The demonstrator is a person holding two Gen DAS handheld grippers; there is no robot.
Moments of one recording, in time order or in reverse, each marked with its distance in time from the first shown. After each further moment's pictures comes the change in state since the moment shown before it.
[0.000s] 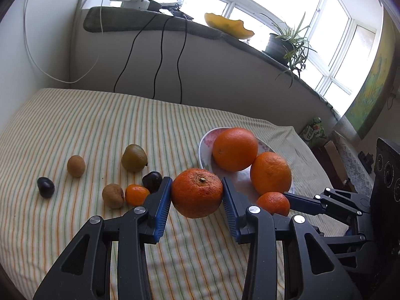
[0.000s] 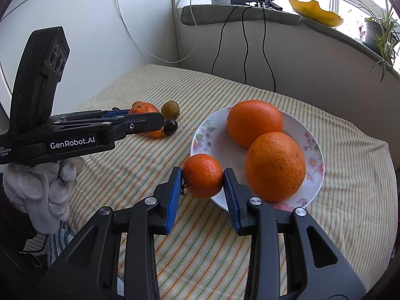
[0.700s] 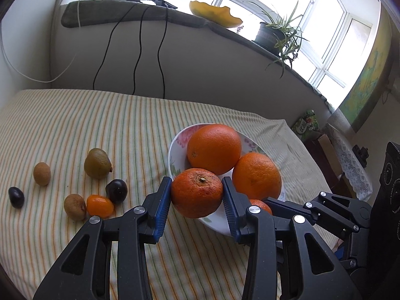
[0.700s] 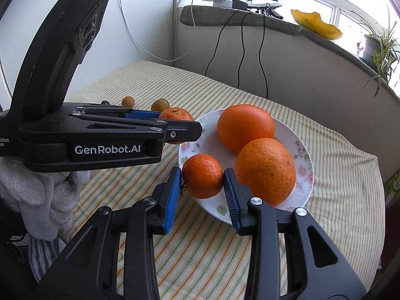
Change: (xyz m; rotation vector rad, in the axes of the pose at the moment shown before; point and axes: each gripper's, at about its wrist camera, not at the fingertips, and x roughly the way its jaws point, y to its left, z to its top) left arm 0.032 -0.025 0.011 0.023 0.048 -0.049; right arm 0.002 0.006 -0.004 -0.069 -0.014 -0.081
